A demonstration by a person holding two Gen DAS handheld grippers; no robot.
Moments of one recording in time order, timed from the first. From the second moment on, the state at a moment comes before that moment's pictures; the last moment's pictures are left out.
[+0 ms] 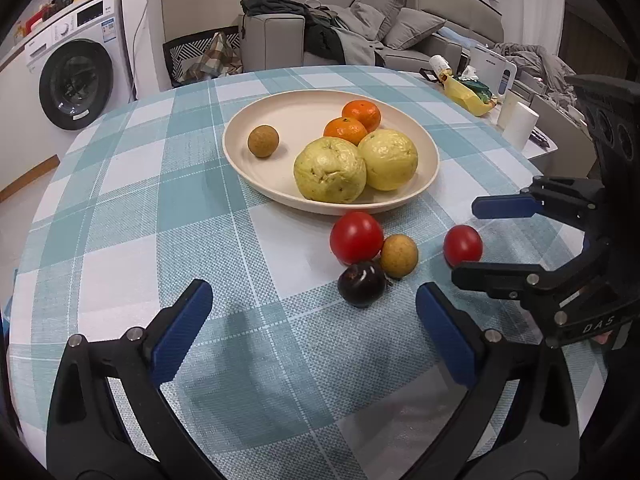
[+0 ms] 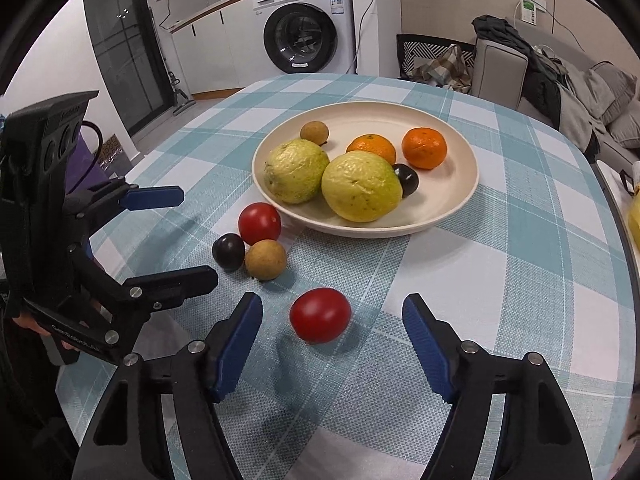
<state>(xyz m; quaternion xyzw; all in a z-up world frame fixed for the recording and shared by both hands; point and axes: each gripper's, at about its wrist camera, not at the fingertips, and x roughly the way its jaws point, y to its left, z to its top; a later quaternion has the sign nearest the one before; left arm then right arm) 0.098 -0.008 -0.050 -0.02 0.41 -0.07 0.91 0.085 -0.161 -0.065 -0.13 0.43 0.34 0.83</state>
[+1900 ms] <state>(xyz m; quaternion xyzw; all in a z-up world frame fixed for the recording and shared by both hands) 0.103 -0.018 -0.055 -0.04 0.42 -0.13 0.90 0.076 -0.150 -0.074 -0.15 0.44 0.36 0.81</state>
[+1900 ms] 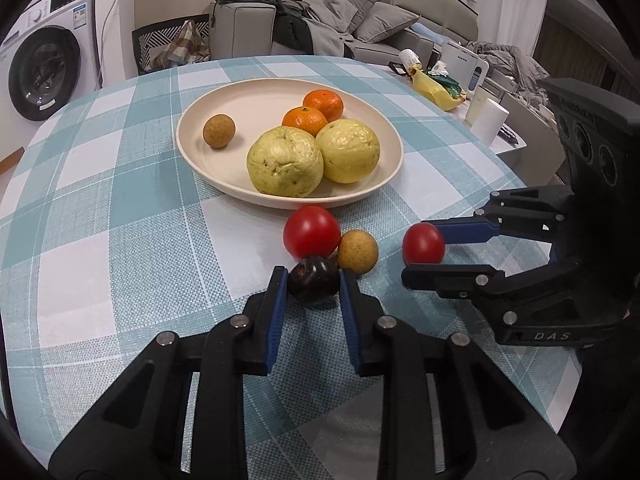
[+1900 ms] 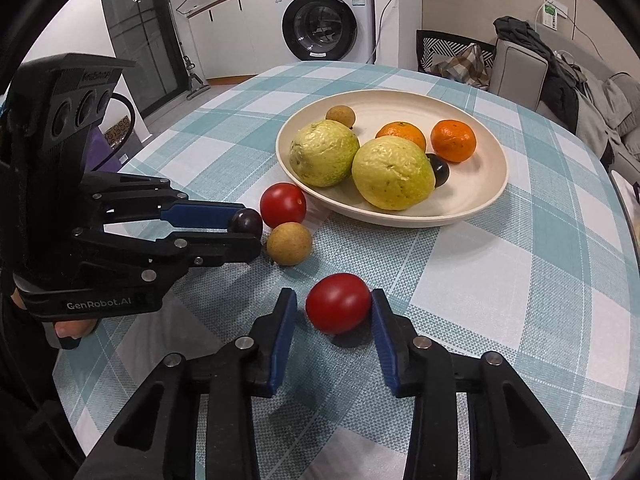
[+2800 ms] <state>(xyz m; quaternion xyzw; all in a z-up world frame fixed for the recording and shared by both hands) 0.088 0.008 -0.029 -0.09 0.34 -0.11 0.93 0.083 -0.164 -0.052 -0.11 0.39 0.35 0.85</state>
